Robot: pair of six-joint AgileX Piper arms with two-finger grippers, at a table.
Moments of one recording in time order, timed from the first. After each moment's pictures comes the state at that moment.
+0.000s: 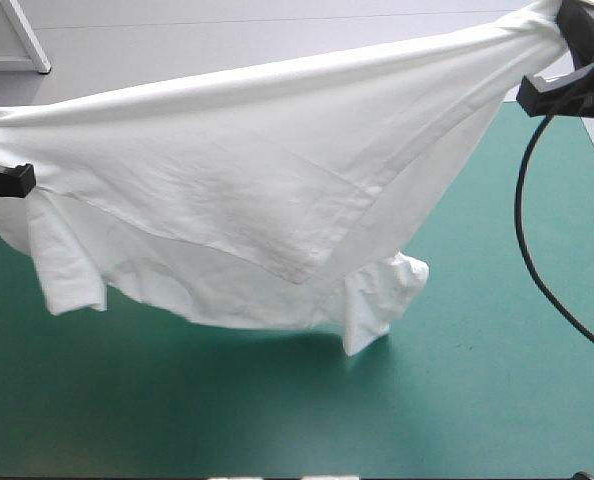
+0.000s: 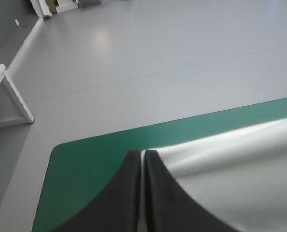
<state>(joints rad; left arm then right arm) 0.21 1.05 -1.84 -0.30 1.13 0.37 0.44 1.13 -1.98 -0.26 0.85 0.13</state>
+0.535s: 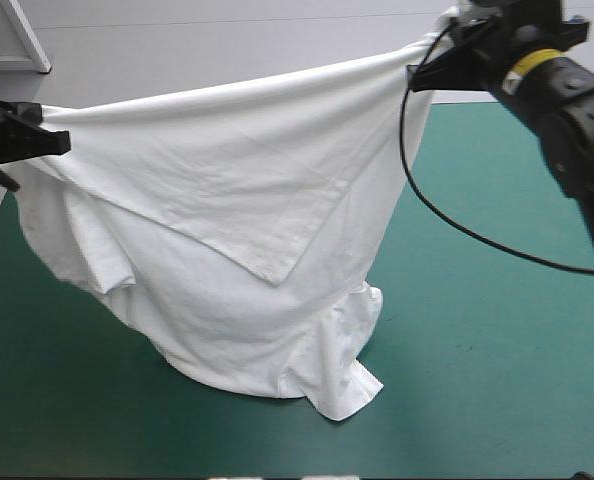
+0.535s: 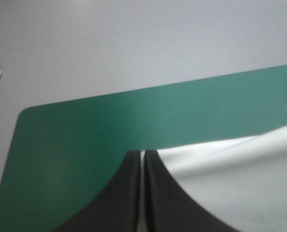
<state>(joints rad) 0.21 1.28 -1.80 -0.36 1.10 0.41 0.44 1.45 -1.98 -0.31 0.79 0.10</state>
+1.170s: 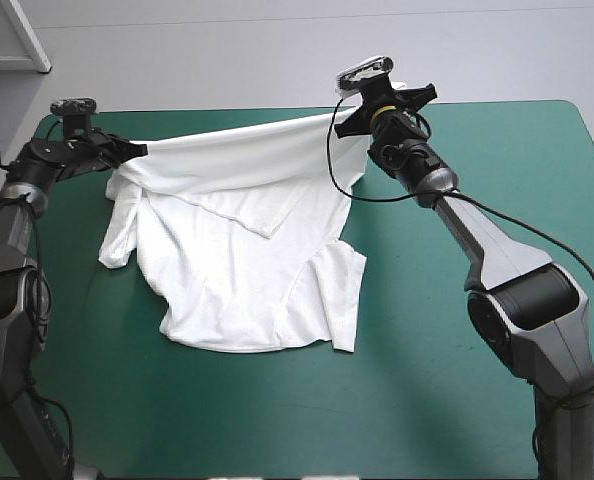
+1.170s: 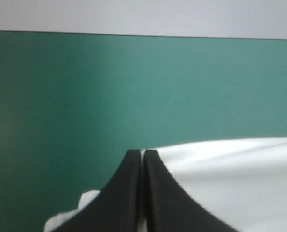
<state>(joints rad) 0.21 2.04 -1.70 -0.79 0.50 0.81 0.44 2.09 -1.97 -0.88 0.46 0.56</state>
